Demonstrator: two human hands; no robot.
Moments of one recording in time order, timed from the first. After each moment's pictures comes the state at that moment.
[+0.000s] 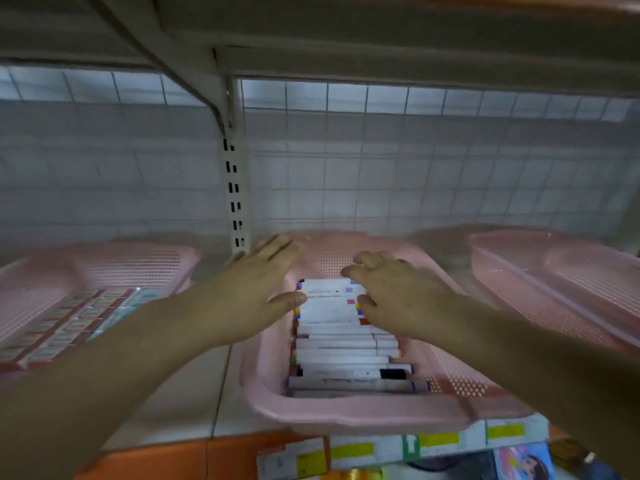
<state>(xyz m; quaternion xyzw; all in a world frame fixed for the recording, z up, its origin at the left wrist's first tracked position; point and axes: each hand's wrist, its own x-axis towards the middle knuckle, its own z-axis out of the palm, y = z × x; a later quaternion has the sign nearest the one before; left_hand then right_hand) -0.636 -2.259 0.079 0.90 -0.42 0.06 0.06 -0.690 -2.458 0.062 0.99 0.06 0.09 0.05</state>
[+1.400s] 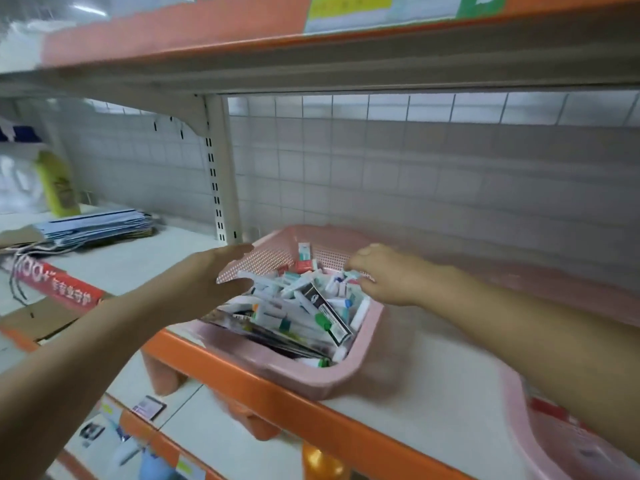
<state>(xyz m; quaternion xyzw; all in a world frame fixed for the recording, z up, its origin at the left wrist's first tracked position) -0.532 -1.610 0.064 0.98 -0.05 0.11 0.17 -0.440 -1.872 0.067 0.93 0.35 0.07 0.05</state>
